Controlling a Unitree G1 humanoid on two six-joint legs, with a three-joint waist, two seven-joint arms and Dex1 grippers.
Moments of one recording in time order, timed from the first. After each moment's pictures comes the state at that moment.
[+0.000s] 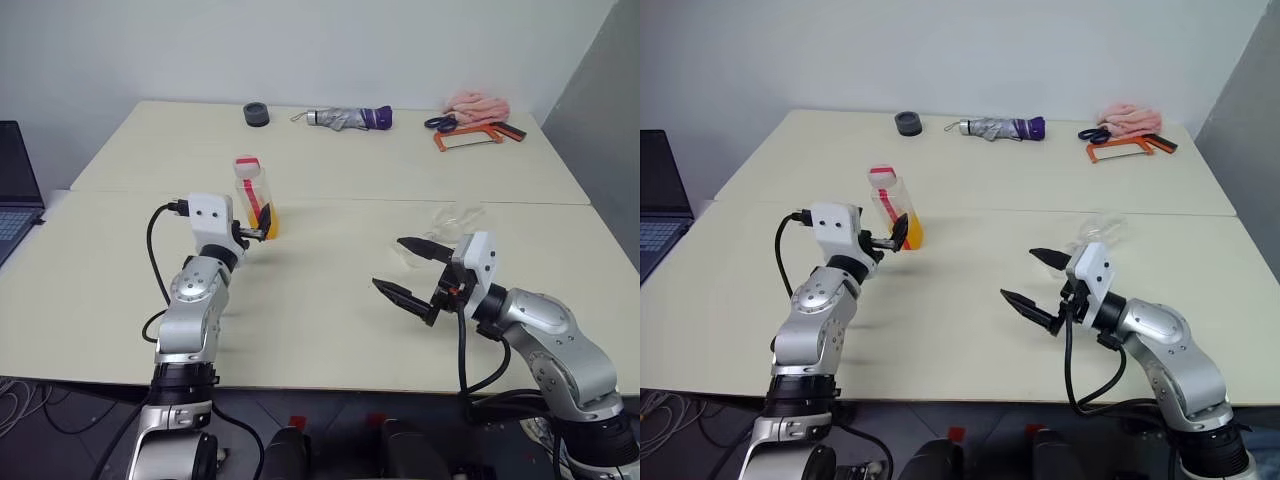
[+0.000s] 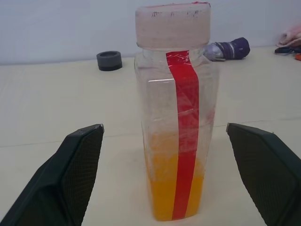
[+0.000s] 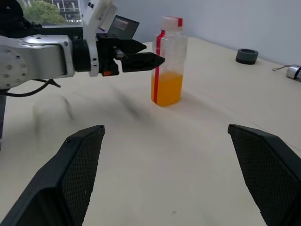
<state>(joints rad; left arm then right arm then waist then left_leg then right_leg) -0.45 0.28 0.14 0.06 -0.16 0.28 -0.14 -0.20 -0.51 0.05 -0.47 0.46 0.41 0.73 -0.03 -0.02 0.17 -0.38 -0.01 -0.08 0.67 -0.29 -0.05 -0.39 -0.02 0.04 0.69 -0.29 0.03</state>
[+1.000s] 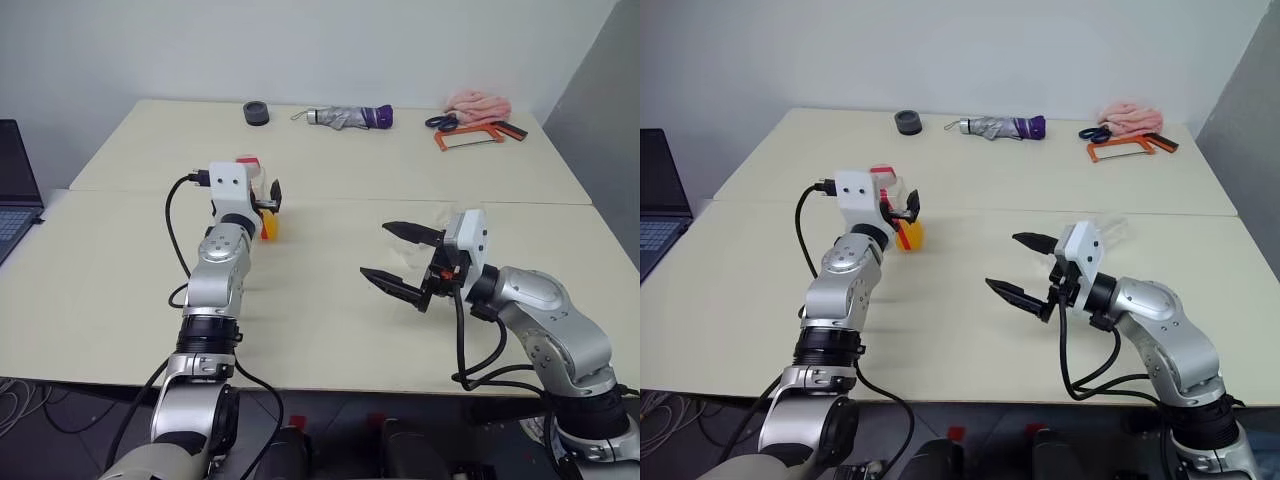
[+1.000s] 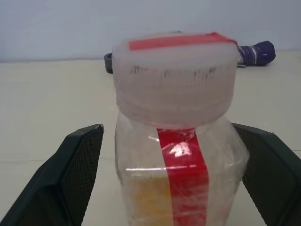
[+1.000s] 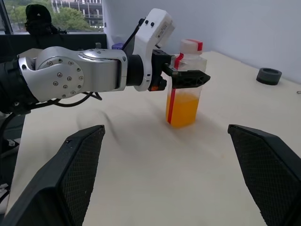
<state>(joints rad) -0.68 0.23 0.13 0.29 -0.10 0.30 -0.03 -0.33 -0.50 0.06 -0.45 0.49 0.47 0.76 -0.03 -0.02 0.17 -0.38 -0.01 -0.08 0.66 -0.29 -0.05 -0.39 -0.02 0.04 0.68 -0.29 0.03</state>
